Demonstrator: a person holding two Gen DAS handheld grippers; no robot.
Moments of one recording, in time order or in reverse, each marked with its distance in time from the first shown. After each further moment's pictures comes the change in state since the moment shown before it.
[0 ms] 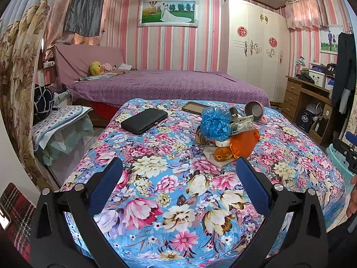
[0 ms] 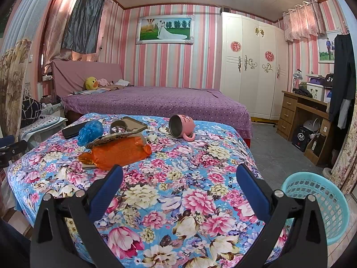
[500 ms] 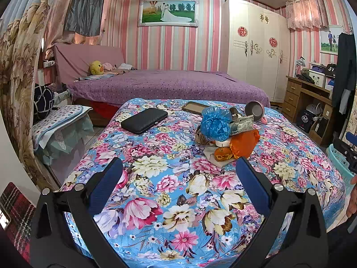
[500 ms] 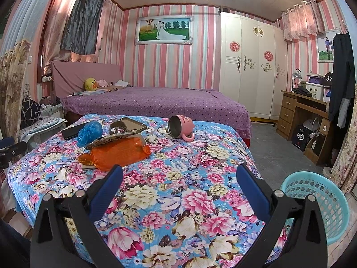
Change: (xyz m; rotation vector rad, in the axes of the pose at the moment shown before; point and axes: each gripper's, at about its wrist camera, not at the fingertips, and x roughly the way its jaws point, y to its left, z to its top) left arm 0.000 0.000 0.000 -0.001 0.000 0.000; right arm 0.000 -0.001 0.001 0.002 -0.001 -0.003
